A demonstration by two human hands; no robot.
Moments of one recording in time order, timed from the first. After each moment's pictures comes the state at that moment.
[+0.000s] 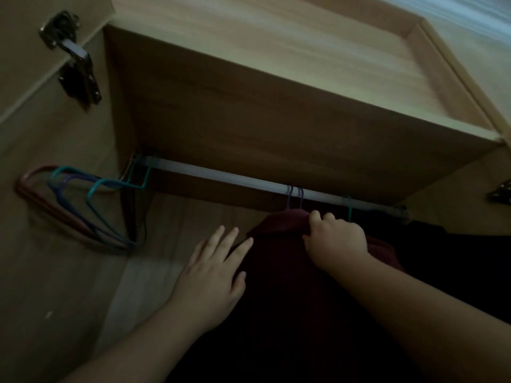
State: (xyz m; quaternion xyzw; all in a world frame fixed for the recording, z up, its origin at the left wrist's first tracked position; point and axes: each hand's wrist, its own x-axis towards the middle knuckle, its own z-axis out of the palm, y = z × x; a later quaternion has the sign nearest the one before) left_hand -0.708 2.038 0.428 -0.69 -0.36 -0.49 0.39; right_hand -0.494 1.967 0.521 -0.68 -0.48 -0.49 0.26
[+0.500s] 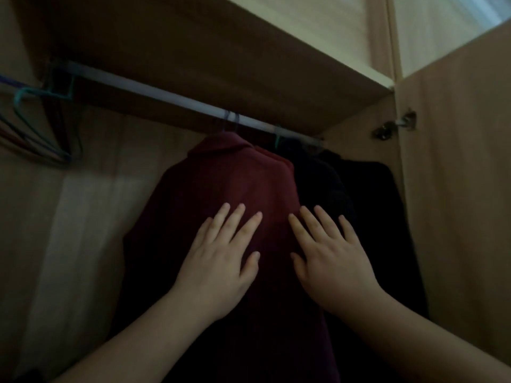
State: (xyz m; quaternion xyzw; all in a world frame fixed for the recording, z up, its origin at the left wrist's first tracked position) left_hand -0.613 1.900 0.304 -0.79 -0.27 -0.49 0.24; right_hand -0.427 1.801 0.321 -0.67 -0.54 -0.48 0.18
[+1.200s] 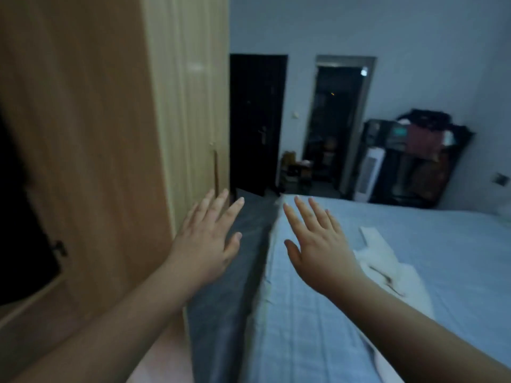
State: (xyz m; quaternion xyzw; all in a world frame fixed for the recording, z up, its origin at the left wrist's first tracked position) left_hand -0.331 1.342 0.011 -0.96 0.06 -0.28 -0.03; right_hand -0.287 1.104 0.007 -0.92 -0.26 -0.28 0.04
